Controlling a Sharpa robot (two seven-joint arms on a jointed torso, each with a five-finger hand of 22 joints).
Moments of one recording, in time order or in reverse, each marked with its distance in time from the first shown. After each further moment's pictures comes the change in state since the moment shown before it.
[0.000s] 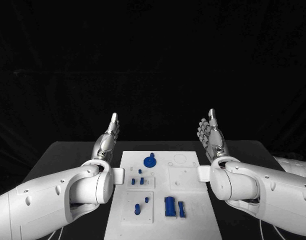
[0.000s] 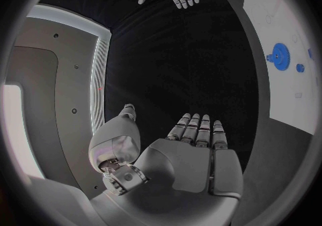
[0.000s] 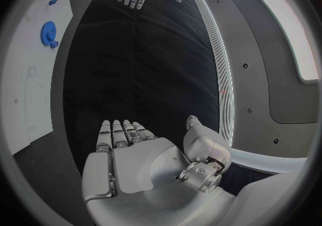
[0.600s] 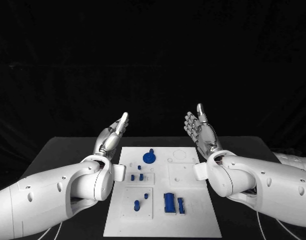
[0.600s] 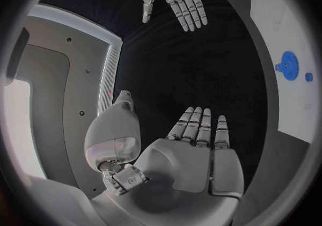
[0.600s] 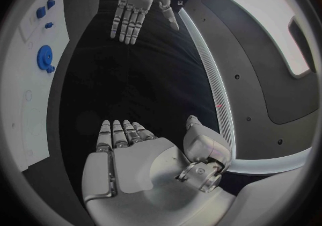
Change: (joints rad) left arm 0.028 0.009 -0.033 -0.025 -0.059 0.102 0.068; left_hand 0.333 -0.118 -0.097 0.128 0.096 0.178 0.096 0.004 0.005 0.184 0.049 0.005 0.004 0.110 0.021 0.113 0.113 0.081 0.081 0.104 0.004 0.129; right arm 0.058 0.017 -0.055 -0.017 -0.115 0.175 -0.026; right_hand 0.002 0.000 0.000 0.000 0.000 0.000 0.000 0.000 0.000 0.000 0.000 0.000 0.000 0.000 0.000 0.000 0.000 0.000 0.000 0.000 0.000 0.000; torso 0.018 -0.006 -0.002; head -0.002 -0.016
